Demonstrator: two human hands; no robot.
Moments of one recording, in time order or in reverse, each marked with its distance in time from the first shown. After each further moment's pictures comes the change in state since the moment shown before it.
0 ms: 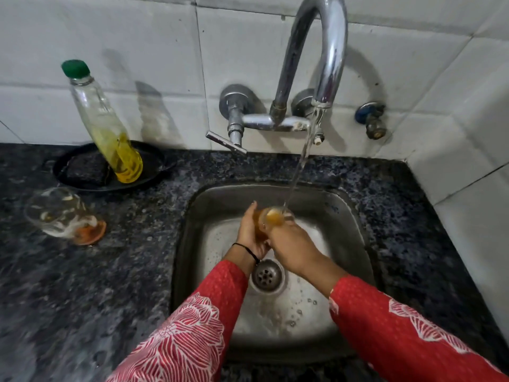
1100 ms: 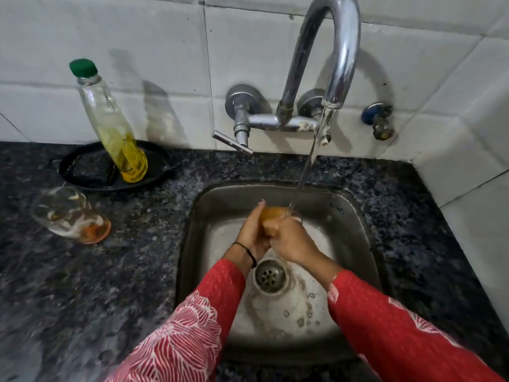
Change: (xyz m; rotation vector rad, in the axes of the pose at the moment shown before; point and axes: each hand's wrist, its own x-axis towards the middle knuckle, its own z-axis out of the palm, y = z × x) left_hand 0.003 0.004 -0.008 0.111 0.000 0.076; right_hand 0.025 -0.002 0.012 0.862 0.072 0.257
